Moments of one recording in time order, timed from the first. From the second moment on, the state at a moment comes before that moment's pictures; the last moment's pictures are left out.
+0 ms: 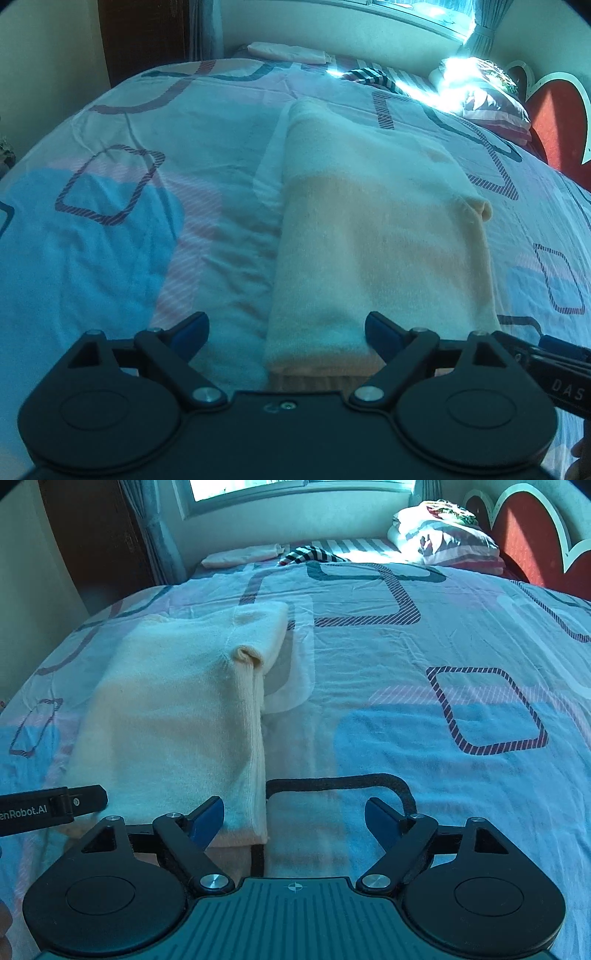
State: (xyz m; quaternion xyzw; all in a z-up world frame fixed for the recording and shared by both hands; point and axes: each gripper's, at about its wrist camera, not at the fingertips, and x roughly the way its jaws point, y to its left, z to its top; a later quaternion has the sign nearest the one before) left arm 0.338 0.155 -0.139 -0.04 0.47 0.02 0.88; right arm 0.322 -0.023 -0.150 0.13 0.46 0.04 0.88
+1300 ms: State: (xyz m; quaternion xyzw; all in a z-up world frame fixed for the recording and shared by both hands) left arm 0.045 0.110 0.028 -0.02 0.34 0.03 0.94; right arm 0.035 -0.055 0.047 0.05 0.28 0.07 0.96
